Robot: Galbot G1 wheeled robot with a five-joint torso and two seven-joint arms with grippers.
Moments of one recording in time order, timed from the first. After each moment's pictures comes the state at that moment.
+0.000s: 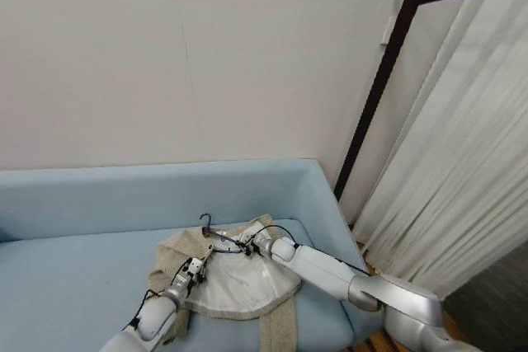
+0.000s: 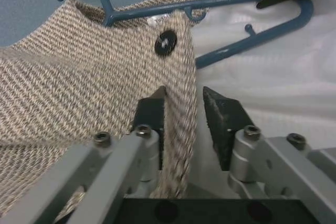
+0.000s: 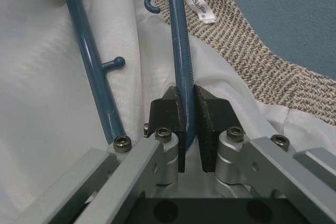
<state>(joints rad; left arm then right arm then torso) 1.15 -0.95 -0.10 -1.64 -0.29 0.17 -0.10 -0.25 1.25 -0.81 0.98 0.49 -0.06 -0.22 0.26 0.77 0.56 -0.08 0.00</state>
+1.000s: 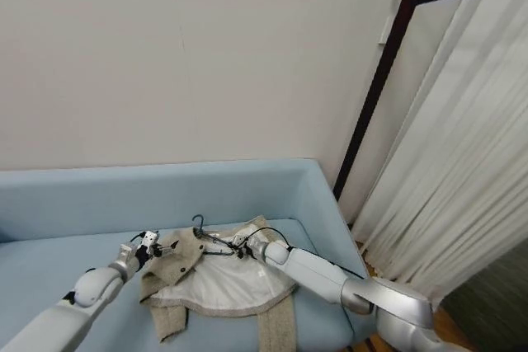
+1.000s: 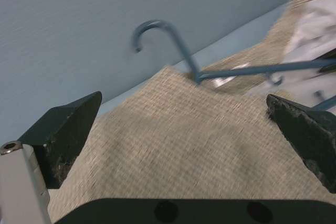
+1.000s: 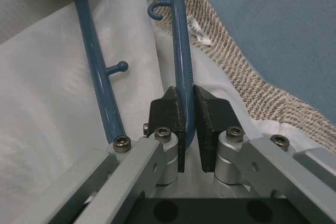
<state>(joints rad) 0.96 -0.66 -0.28 -1.50 -0.61 0.23 0.39 -0.27 1.28 -0.79 0.99 0.47 0.01 -0.24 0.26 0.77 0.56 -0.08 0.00</state>
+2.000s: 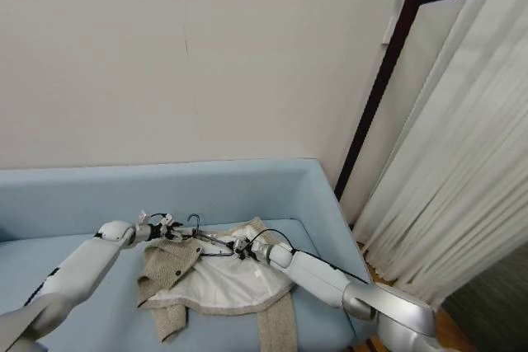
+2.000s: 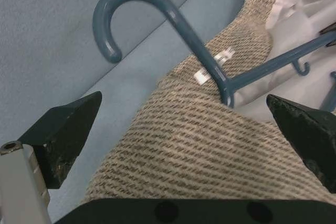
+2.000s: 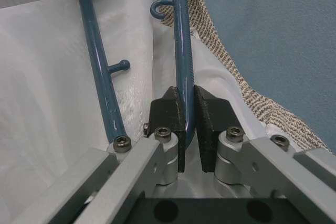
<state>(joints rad) 0.31 -0.86 0.11 -0.76 -0.40 0.16 0.96 -0.30 1.30 -0.74 0.90 0.29 0.21 -0.27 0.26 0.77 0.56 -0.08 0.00</state>
